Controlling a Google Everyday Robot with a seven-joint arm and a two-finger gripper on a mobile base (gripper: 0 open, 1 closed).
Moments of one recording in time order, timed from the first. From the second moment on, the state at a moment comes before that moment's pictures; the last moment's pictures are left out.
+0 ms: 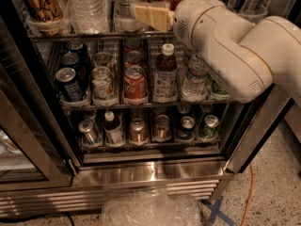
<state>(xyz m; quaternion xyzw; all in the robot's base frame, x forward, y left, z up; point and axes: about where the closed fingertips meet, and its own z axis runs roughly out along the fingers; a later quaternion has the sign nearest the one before) 0.624 -0.053 1.069 -0.19 0.66 0.13 0.72</state>
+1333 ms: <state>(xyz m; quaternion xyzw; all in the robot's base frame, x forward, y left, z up) 0.642 -0.059 1.073 -0.18 0.66 0.12 0.72</state>
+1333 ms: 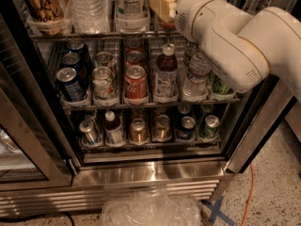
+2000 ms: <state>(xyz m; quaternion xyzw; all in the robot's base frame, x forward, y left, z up) 0.642 -0.059 1.073 -0.18 0.66 0.12 0.72</state>
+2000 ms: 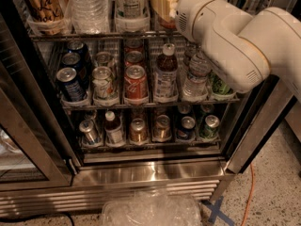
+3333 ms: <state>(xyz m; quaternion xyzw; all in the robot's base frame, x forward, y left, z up) 0.621 -0.045 1.079 -0.20 0.65 0.13 0.72</state>
